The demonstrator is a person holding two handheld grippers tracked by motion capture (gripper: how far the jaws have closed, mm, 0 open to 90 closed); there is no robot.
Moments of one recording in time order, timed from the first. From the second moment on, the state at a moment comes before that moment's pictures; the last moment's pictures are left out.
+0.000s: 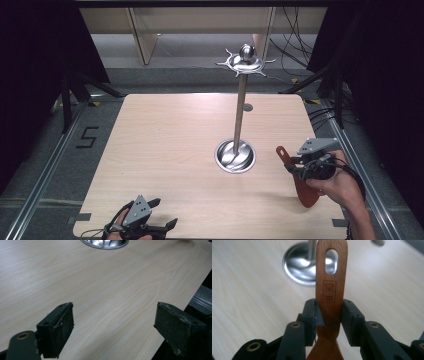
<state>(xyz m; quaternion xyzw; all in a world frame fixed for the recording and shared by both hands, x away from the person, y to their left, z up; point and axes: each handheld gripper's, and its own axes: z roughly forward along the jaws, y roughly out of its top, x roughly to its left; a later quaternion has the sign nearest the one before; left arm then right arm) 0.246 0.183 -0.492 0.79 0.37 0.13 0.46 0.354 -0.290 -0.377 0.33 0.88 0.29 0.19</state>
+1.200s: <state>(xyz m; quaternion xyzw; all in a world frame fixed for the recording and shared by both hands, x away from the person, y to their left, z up) 0.248 0.184 -0.493 0.80 0.36 0.14 0.46 0.361 -0.254 -0.264 0.28 0.79 0.49 0.25</state>
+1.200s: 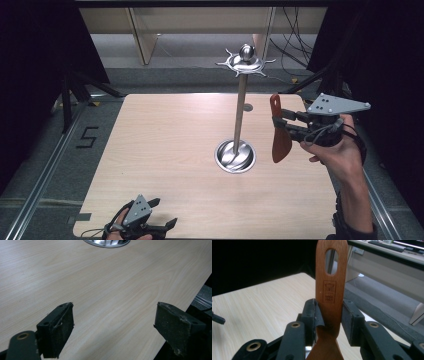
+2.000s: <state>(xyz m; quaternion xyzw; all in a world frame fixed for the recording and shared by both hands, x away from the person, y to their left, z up) 0.247 0.184 -0.493 0.80 0.37 0.13 0.46 0.375 -0.236 -0.227 0.28 0.76 0.53 0.24</state>
